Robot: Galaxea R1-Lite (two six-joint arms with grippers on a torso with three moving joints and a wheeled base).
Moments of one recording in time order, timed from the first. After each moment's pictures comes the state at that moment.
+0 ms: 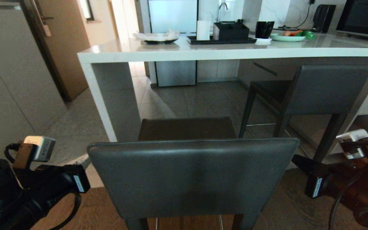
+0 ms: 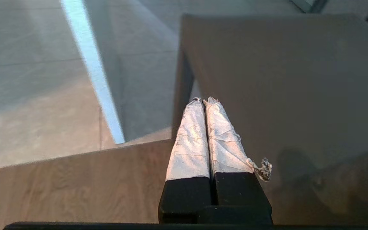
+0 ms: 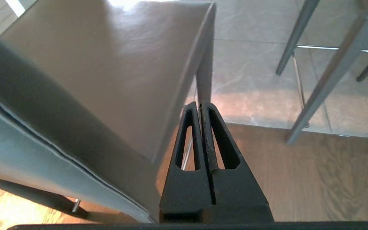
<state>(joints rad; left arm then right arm) -0.25 1.54 -0.13 -1.29 0.04 -0.09 0.41 1.38 -0.23 -0.96 -0.10 0.03</state>
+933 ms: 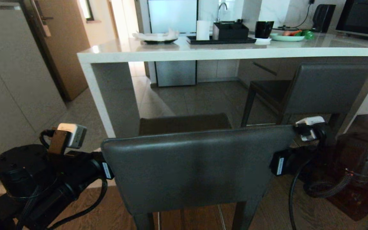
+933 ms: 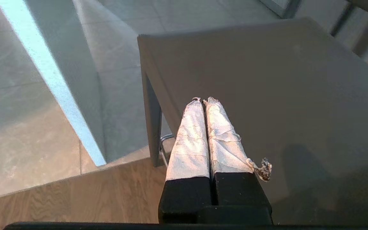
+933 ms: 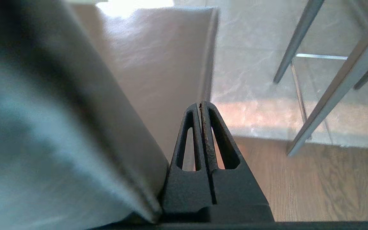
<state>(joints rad) -0.46 1.63 -0.27 -1.29 0.13 -0.09 0.53 1.64 -0.41 -1.06 -0.20 0.03</state>
